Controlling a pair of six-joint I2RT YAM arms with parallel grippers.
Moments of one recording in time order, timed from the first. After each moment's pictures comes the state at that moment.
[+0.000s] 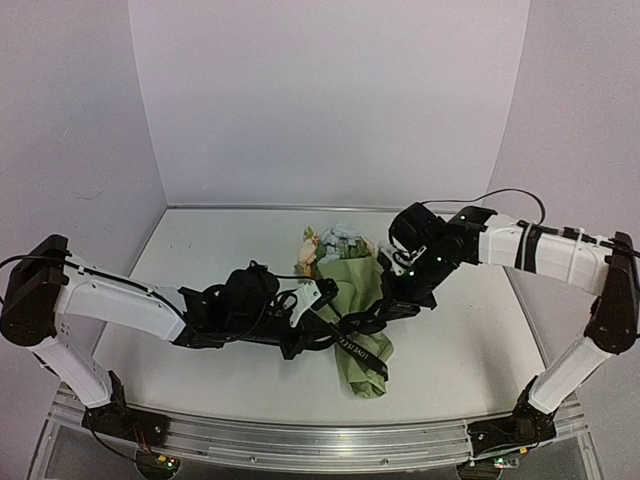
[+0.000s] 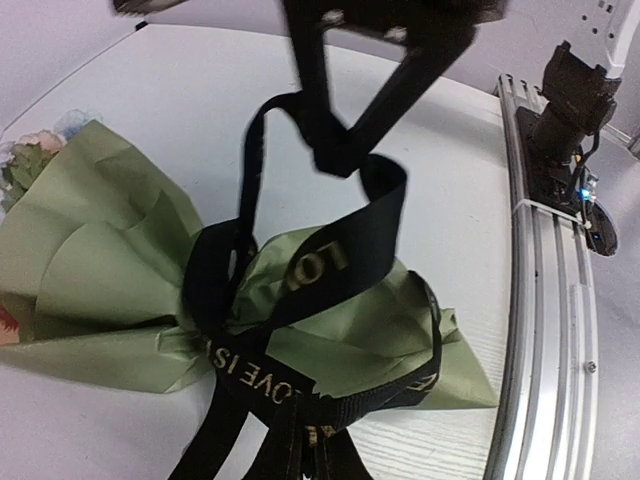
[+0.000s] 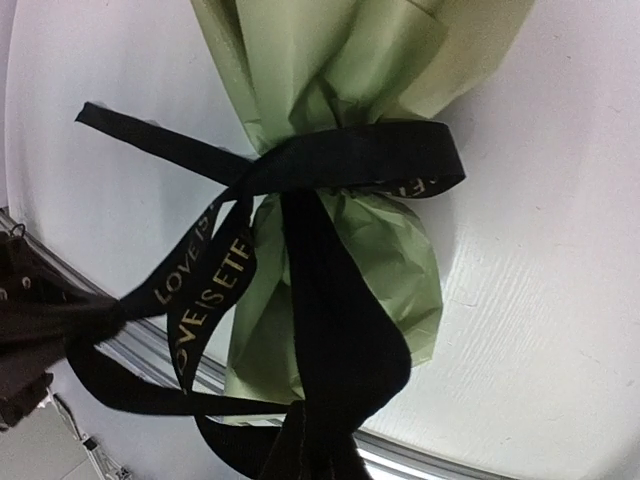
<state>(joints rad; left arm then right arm) -1.13 1.57 0.81 0.28 0.14 0.00 0.79 1.57 1.28 -0.91 -0.27 0.64</state>
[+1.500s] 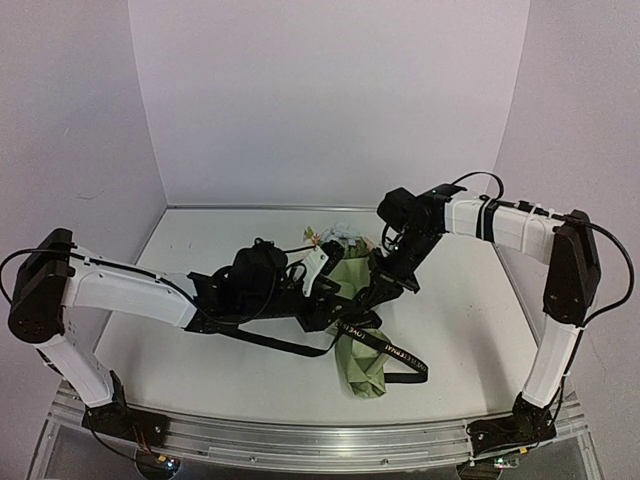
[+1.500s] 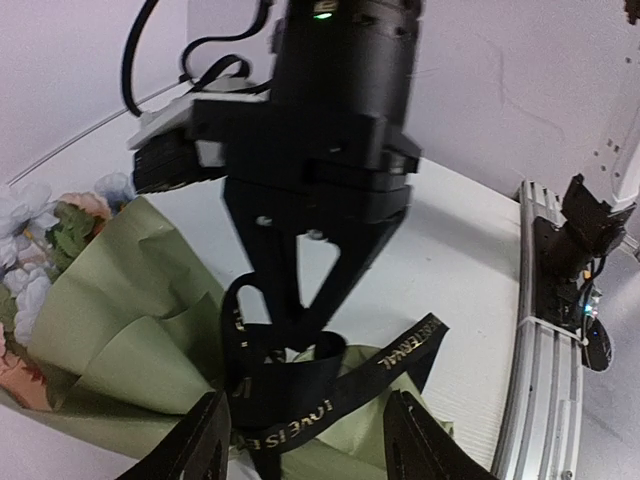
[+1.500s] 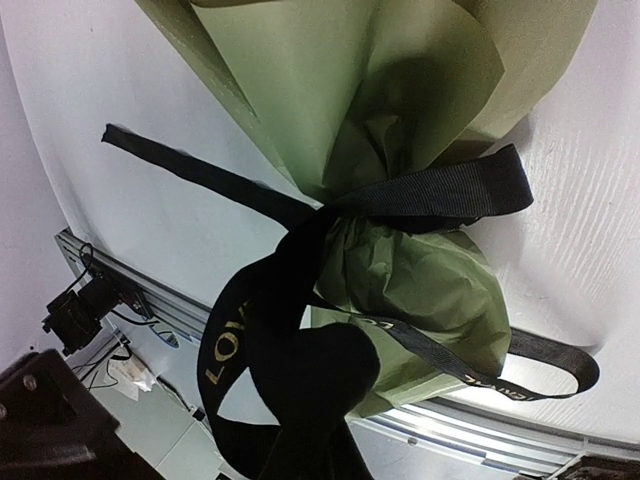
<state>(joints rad) -1.11 1.62 0.95 0.34 0.08 -0.12 0.67 1.86 1.58 -1.08 -0.53 0.73</state>
